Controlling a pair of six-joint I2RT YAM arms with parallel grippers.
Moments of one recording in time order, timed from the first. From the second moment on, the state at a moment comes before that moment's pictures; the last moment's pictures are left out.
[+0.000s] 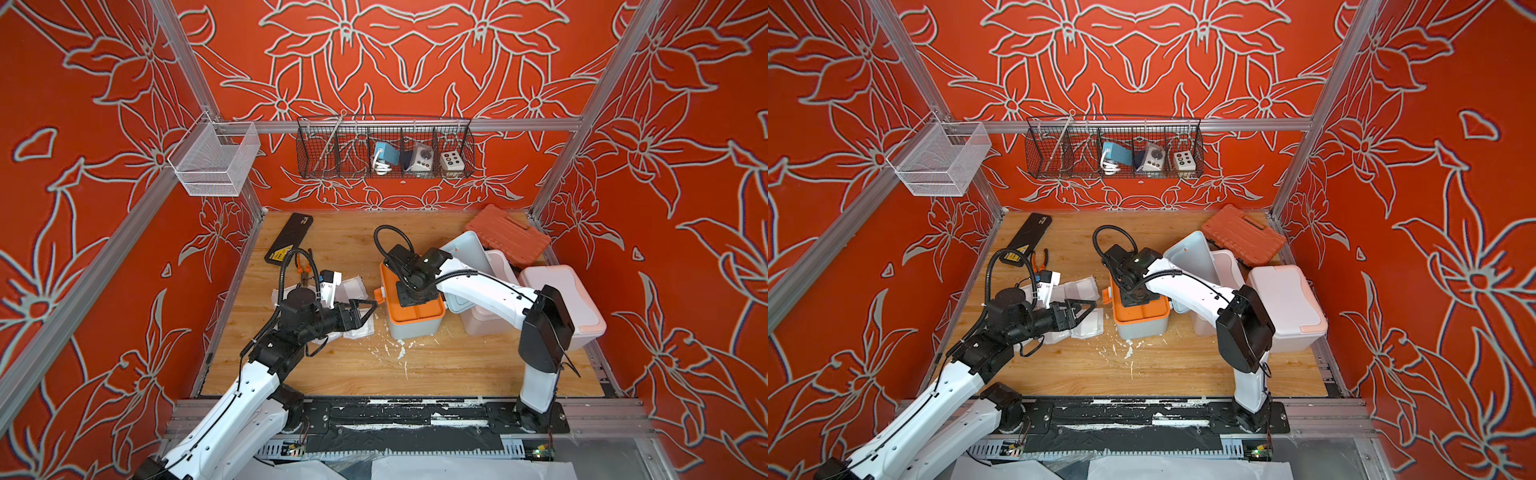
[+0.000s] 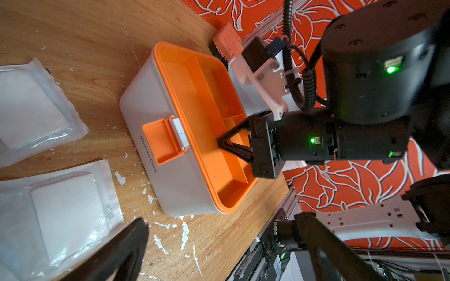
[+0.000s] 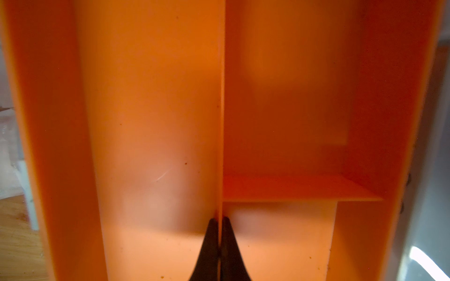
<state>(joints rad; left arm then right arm) -0.35 0.70 0.51 -0.19 0.52 -0.73 0.90 1.86 1.62 -1.11 0.17 0.65</state>
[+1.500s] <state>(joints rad) -0.35 0.63 0.59 -0.26 0.46 -0.72 0.87 1.27 1.35 -0.83 0.14 0.57</state>
